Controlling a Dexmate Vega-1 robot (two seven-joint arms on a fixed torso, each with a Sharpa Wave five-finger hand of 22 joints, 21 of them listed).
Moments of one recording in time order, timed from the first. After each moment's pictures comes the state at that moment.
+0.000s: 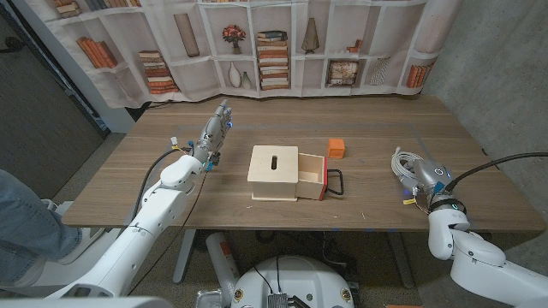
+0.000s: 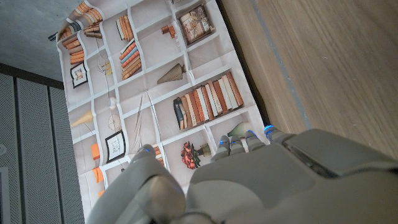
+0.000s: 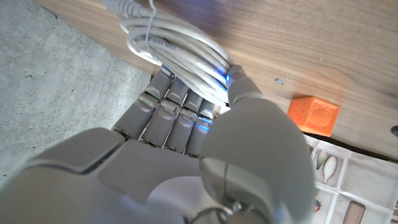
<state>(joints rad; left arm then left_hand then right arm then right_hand) 0.99 0.45 0.17 -1.57 -0.44 -0.07 -0.06 0.17 -0.08 0.21 0.08 0.34 -0.12 0.06 0.20 0.19 -0.17 0.03 0.21 0.18 -0.17 0.03 0.19 0.18 -0.17 -0.01 0.20 0.18 -1.42 -1.07 -0.39 -2.10 -0.35 -0.79 -0.65 0.97 -0.02 0.39 -0.16 0.18 0.92 -0.10 0.30 0.22 1.03 -0.15 0.40 0.23 1.03 -0.17 0.36 0.29 0.92 -0.12 0.50 0.24</state>
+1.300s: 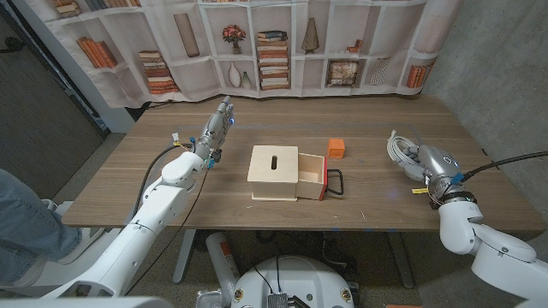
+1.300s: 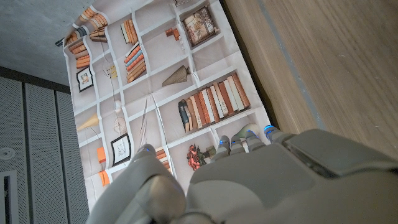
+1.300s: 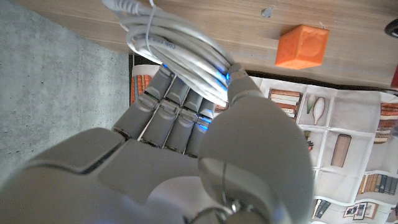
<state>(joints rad) 0.99 0.46 0.18 -1.59 -0.43 -0.06 -0.06 0.18 -0.08 0.20 0.08 0.34 -0.12 0.06 0.20 0.19 -0.17 0.03 0.21 0.18 -0.17 0.03 0.19 0.18 -0.17 -0.01 0.20 0.18 -1.57 -1.08 -0.16 -2.12 -0.24 -0.47 -0.68 0.99 -0.01 0.37 -0.16 0.17 0.94 -0.10 0.30 0.22 1.04 -0.15 0.40 0.24 1.04 -0.17 0.36 0.29 0.91 -0.13 0.52 0.24</state>
